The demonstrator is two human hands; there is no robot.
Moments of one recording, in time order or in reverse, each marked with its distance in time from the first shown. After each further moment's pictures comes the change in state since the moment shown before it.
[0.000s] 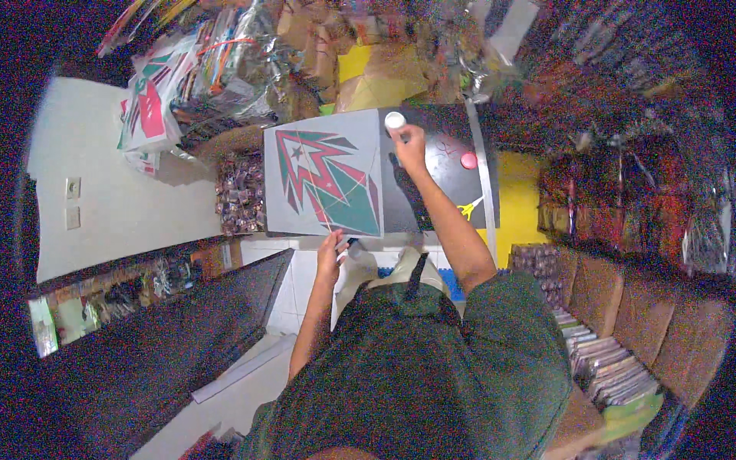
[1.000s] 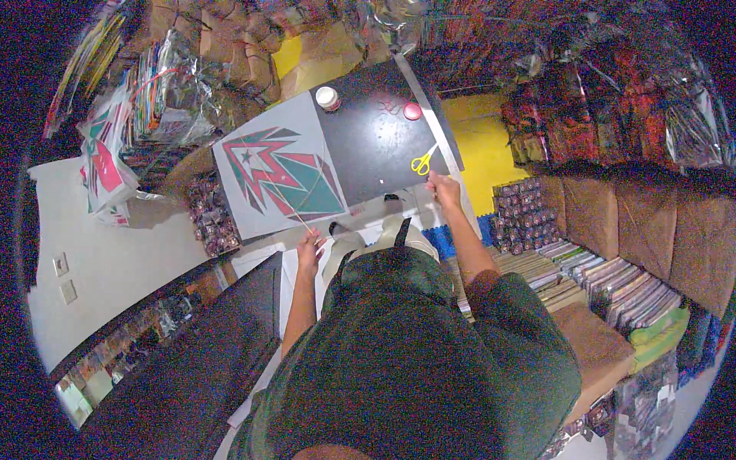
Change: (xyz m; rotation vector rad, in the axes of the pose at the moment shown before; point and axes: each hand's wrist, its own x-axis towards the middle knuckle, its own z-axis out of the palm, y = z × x) left_hand 0.043 -0.068 -0.036 0.163 -0.056 -0.056; right_hand -0.207 0.058 -0.215 0.273 0.200 0.933
